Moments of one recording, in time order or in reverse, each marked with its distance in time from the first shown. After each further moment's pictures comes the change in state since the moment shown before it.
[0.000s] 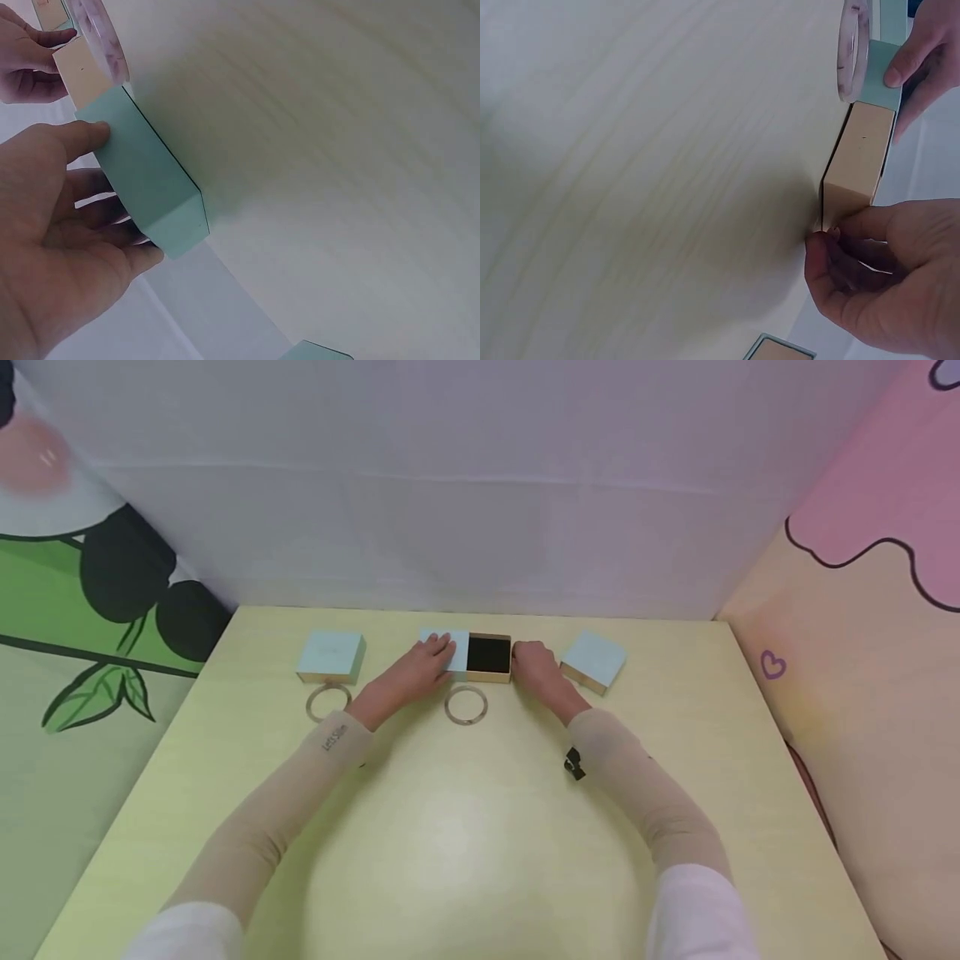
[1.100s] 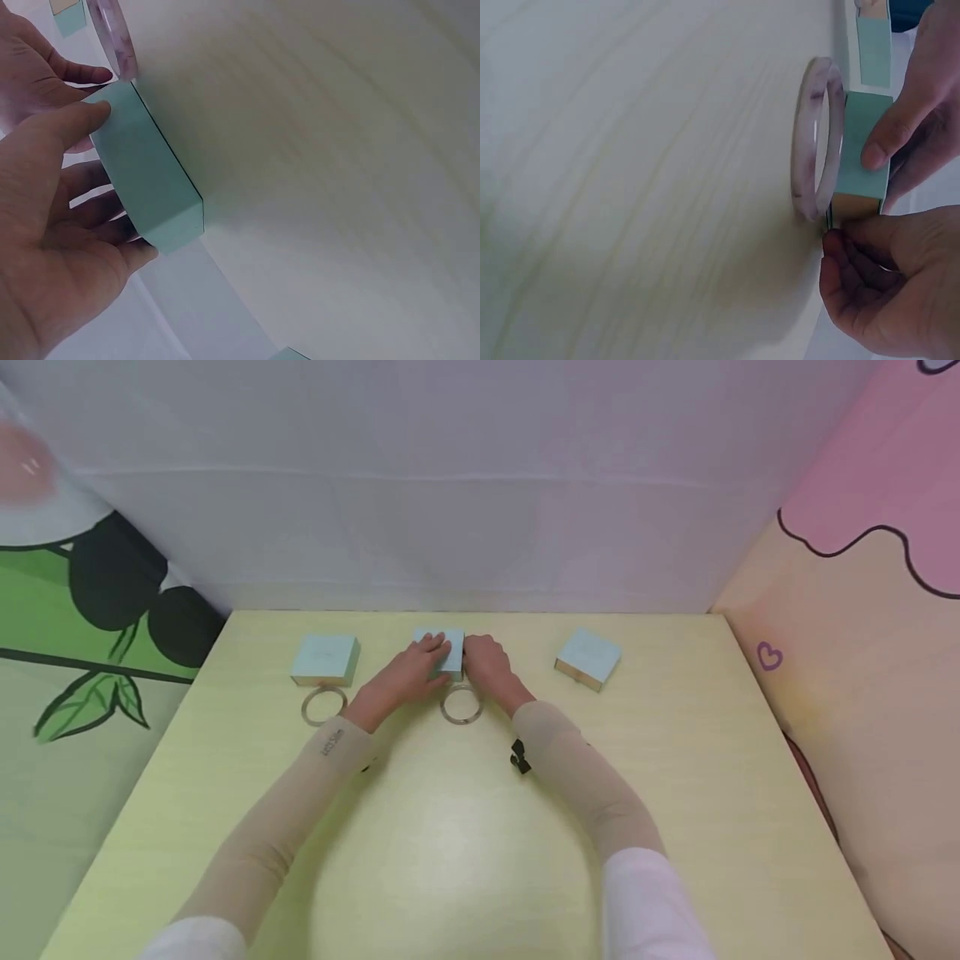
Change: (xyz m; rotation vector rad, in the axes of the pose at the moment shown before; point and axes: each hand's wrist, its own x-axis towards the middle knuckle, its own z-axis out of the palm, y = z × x) left_hand 0.004 -0.005 0.005 -0.106 0.030 -0.005; right_hand 0.029 -0.053 0.029 0.094 0.055 -0.071
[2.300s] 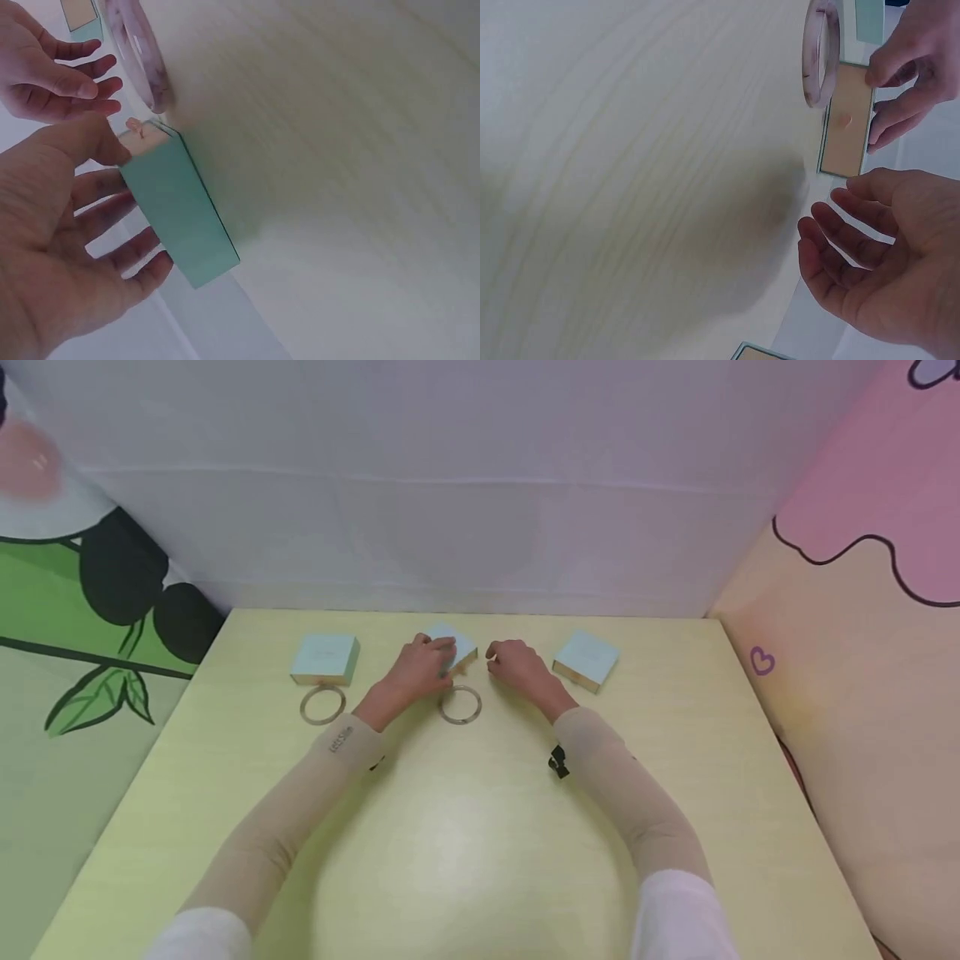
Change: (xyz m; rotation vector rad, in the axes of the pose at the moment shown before) left_hand 0.006 0.018 -0.002 0.115 0.082 -0.076; right_hand -0.023 0.033 -0.030 -0.029 -0.137 -0.026
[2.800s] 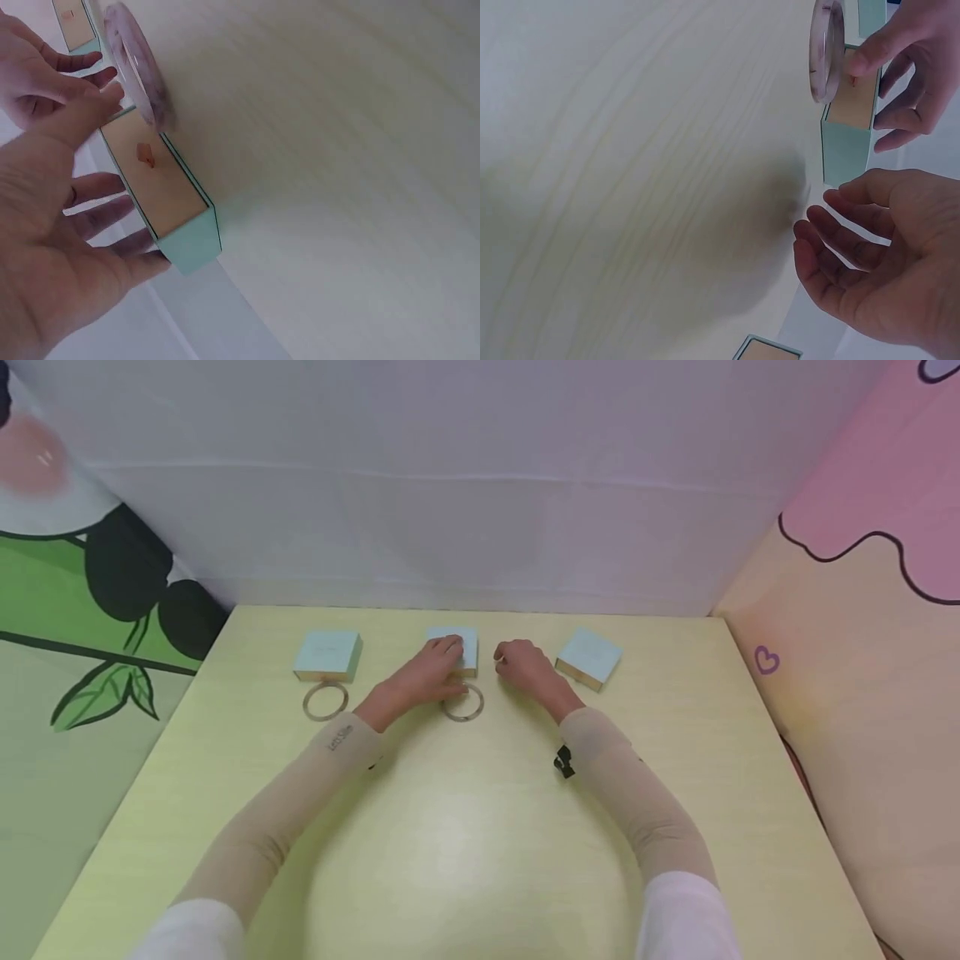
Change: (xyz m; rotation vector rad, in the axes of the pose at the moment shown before) left_hand -0.001 0.001 0.005 -0.022 -0.037 0.171; right_hand -0.001 0.011 0.004 0.010 -0.014 0.006
